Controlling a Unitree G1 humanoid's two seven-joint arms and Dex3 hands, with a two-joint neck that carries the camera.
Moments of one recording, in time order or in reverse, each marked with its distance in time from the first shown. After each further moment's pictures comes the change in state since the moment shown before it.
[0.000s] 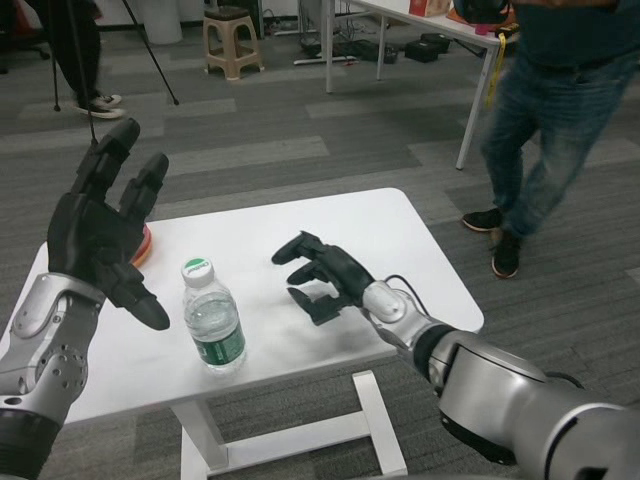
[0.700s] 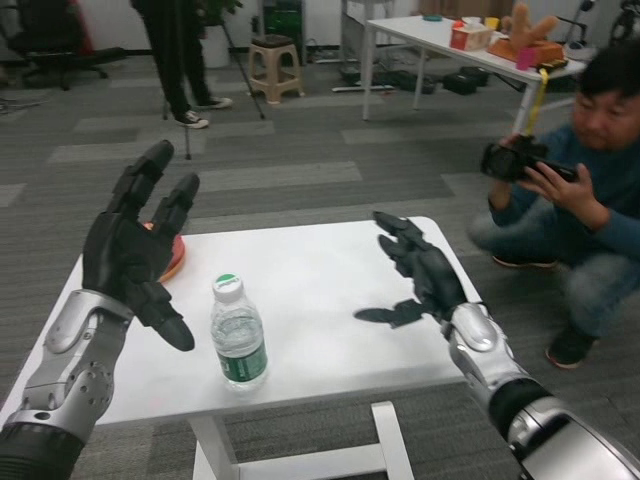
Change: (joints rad) left arm 0.057 -0.031 0.045 -0.049 0.025 -0.017 0.000; right arm 0.189 -0.138 -0.412 -0.309 -0.001 -0.008 0.077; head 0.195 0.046
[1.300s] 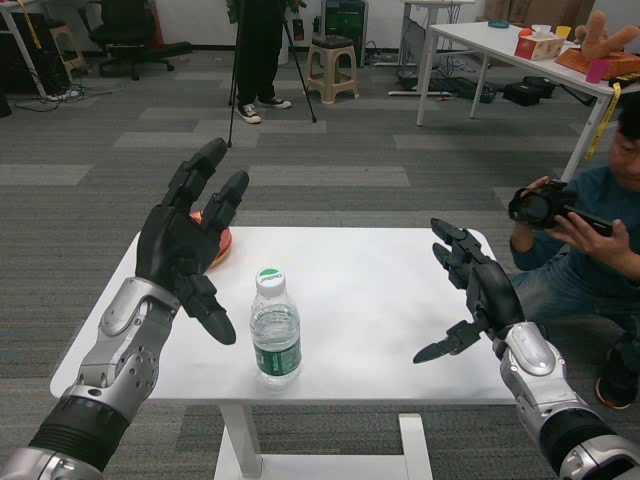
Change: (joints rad) left arm 0.032 -0.027 0.024 -0.009 0.027 -0.019 0.000; right arm -0.001 -0.040 0.020 -0.002 0.001 0.000 0.001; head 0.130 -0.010
